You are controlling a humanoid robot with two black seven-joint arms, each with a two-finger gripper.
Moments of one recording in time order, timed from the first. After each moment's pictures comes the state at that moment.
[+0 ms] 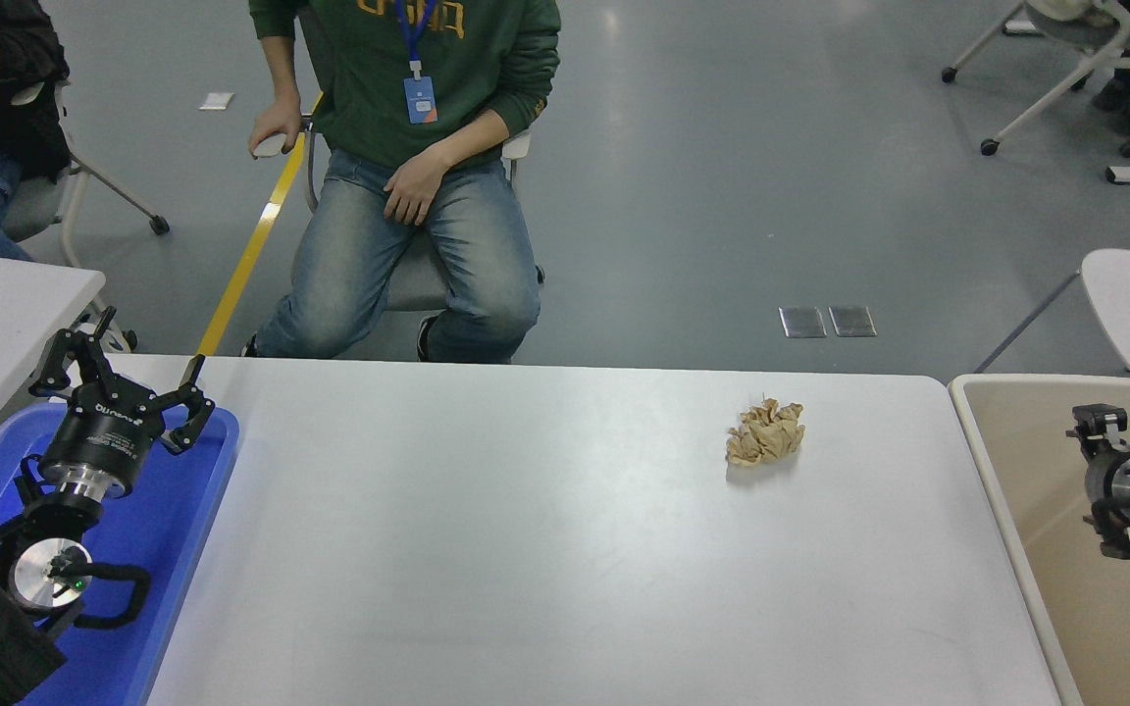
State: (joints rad) left arm -0.56 0.46 -0.57 -0.39 -0.23 -0.70 -0.60; right arm 0.77 -0.63 0.33 0.66 -0.23 -0.17 -0.28
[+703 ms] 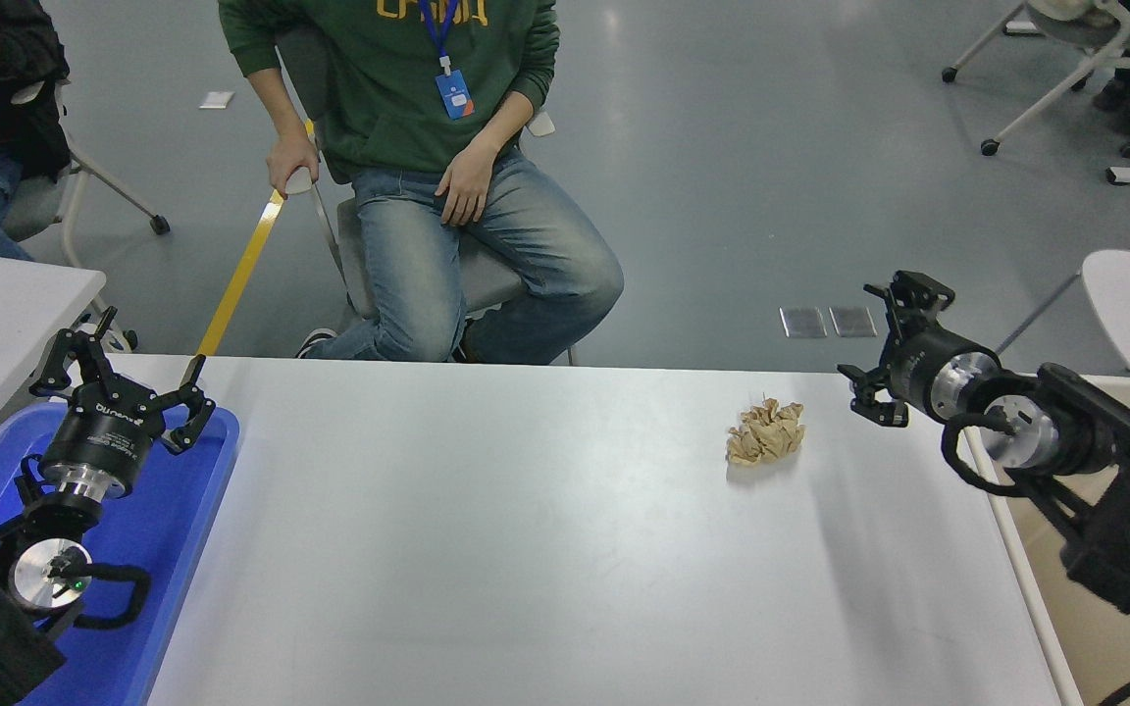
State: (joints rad) left arm -0.56 0.46 -0.57 -0.39 -0.23 -0.70 -0.60; right arm 0.69 -0.39 0.77 0.95 -0.23 -0.16 -0.11
